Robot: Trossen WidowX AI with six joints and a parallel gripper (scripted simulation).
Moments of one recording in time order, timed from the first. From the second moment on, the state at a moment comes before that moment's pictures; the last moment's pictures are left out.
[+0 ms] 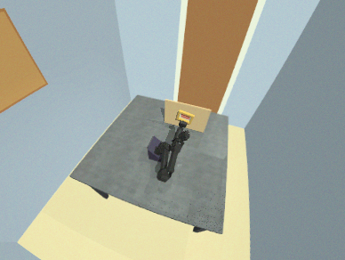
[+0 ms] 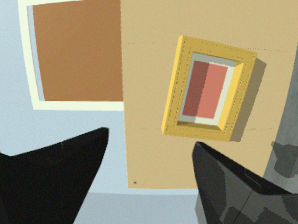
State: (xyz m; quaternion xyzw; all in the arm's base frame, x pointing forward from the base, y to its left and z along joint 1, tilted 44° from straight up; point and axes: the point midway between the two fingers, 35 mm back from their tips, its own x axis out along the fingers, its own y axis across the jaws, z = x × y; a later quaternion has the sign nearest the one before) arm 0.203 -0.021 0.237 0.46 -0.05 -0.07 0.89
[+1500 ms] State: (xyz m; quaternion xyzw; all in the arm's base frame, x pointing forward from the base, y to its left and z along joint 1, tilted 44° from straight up) arm 0.259 -0.055 0.220 0.45 -0.06 -0.07 0.89
